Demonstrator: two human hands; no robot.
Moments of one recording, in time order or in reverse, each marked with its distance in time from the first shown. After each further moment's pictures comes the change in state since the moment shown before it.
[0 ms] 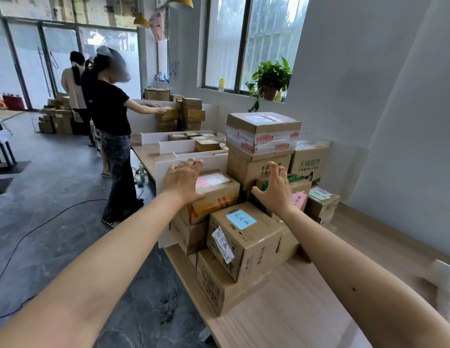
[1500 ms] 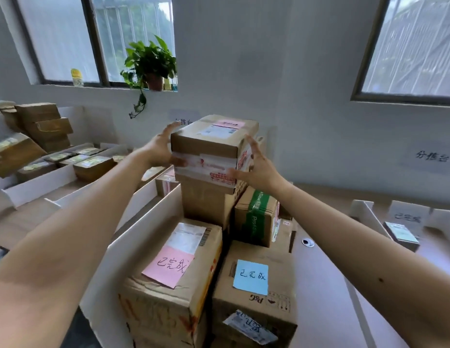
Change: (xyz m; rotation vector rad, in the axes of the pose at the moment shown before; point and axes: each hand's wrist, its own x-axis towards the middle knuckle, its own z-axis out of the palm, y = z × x) left_hand 0.338 -0.029 0.074 -1.027 -0.439 0.385; right_hand 0.173 0.000 0.034 0.118 0.130 0.355
